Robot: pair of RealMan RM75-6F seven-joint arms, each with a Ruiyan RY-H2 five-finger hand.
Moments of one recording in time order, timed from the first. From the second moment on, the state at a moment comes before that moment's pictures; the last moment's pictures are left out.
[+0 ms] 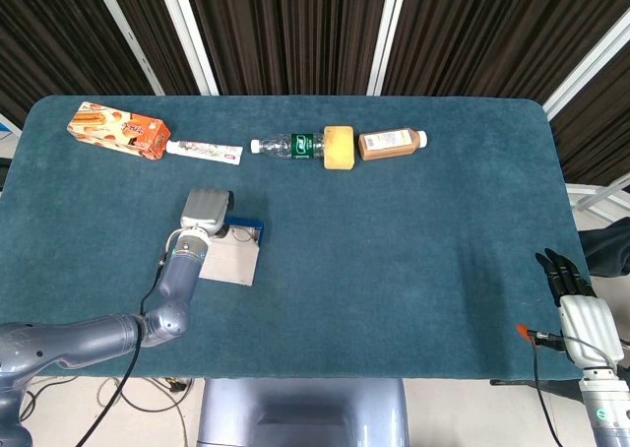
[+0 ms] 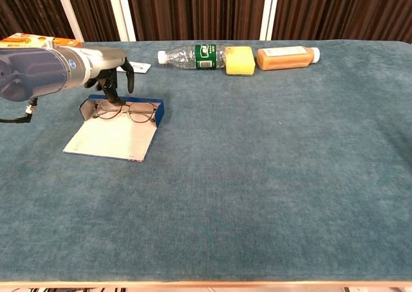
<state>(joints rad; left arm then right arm) -1.07 -1.65 -0.21 -1.23 0.36 0.88 0.76 0.09 -1.10 0.07 -1.65 -1.47 1.44 0.08</state>
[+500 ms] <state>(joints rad) -1.07 -1.65 -0.21 -1.23 0.35 0.88 0.76 0.09 -1.10 0.07 -1.65 -1.47 1.44 0.08</state>
